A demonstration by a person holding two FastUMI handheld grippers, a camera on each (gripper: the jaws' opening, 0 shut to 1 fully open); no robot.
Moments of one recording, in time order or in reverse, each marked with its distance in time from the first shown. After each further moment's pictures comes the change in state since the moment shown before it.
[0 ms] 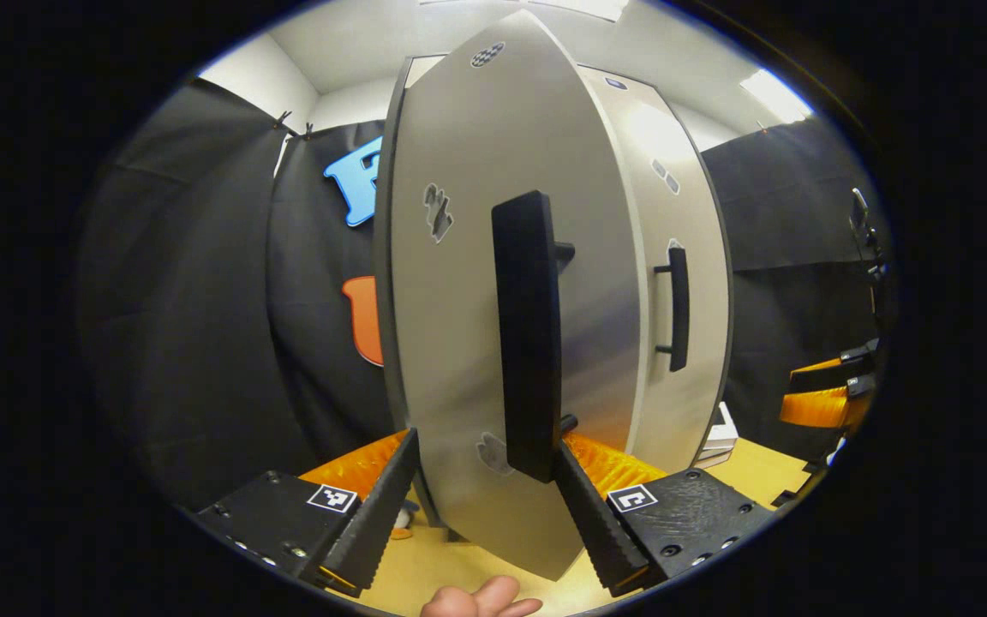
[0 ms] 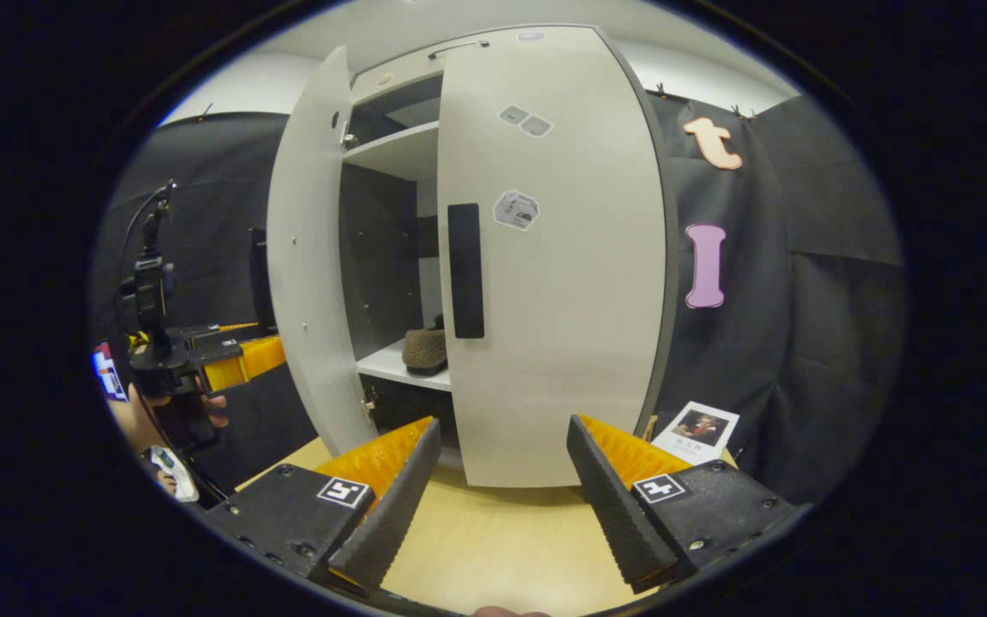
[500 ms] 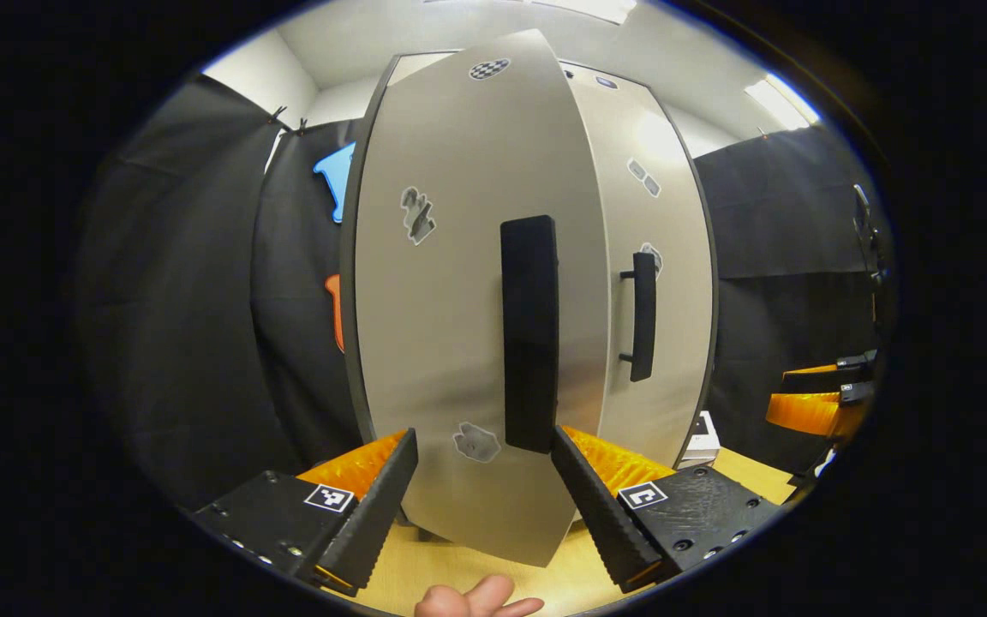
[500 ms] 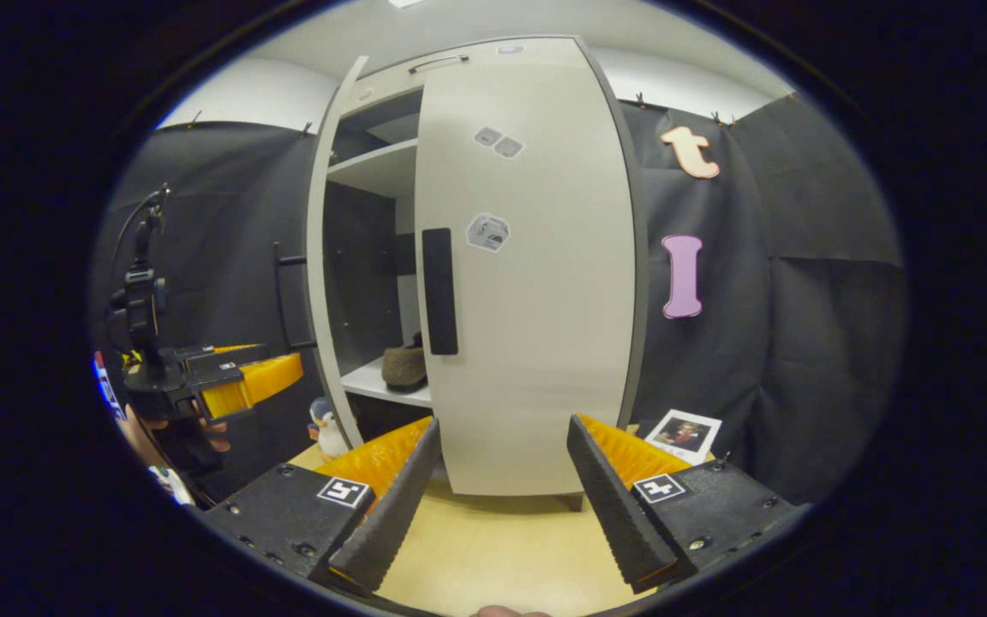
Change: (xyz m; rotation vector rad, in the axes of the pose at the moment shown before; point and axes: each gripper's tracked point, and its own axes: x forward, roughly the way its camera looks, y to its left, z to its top) left arm -0.001 -0.024 0.002 -0.053 0.012 0.003; right arm -0.006 -0.015 0.016 0.026 -0.066 -0.063
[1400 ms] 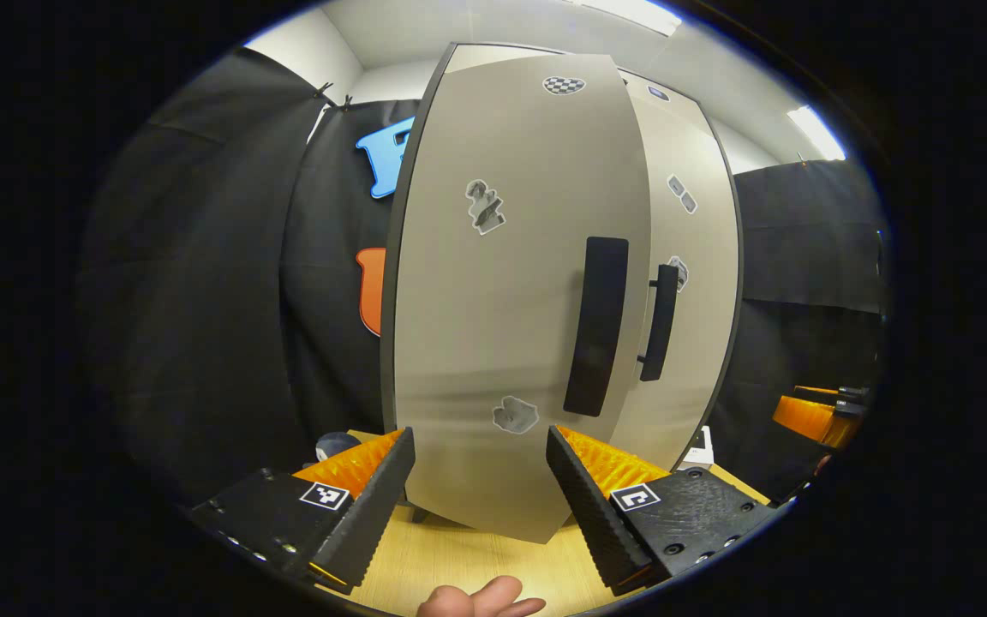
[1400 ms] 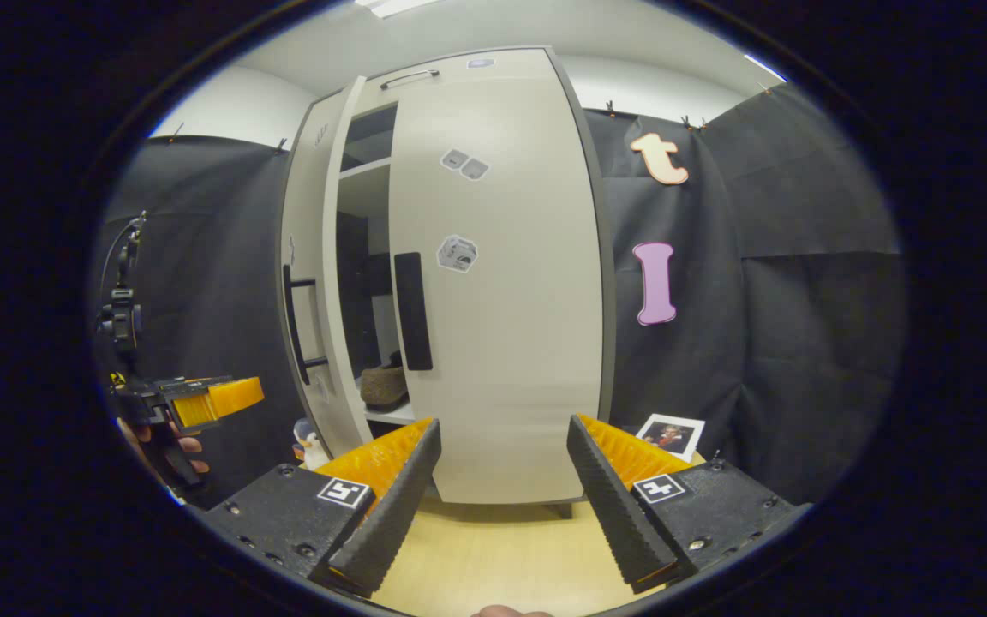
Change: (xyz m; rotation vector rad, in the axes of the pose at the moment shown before) left arm -0.014 0.021 -0.006 -0.084 0.032 0.072; right arm -0.004 -0.017 0.009 0.041 -0.053 -0.070
